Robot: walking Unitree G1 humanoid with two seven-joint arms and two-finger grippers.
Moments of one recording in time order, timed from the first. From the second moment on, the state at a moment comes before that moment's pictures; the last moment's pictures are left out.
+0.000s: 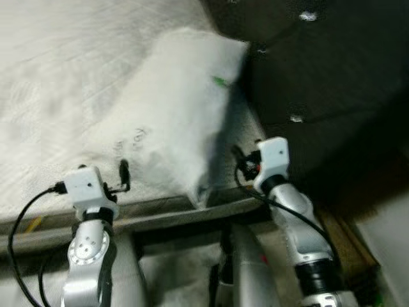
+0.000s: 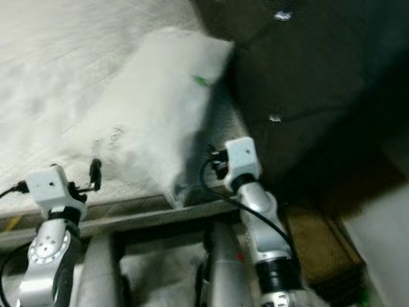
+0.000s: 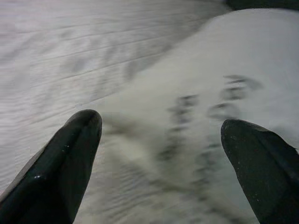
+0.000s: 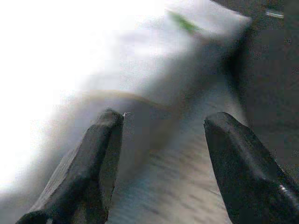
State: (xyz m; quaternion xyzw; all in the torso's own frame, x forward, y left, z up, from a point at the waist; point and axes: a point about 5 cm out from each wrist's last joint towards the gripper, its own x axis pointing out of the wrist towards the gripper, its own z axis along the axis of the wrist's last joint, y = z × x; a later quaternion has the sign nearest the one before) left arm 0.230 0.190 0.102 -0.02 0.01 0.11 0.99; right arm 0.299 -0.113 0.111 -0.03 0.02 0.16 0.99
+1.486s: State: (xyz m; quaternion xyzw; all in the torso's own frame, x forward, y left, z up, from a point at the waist) left arm 0.231 0.194 0.097 -0.02 0.02 0.12 0.99; right arm 0.321 -0.127 0.102 -0.10 0.07 0.09 0.99
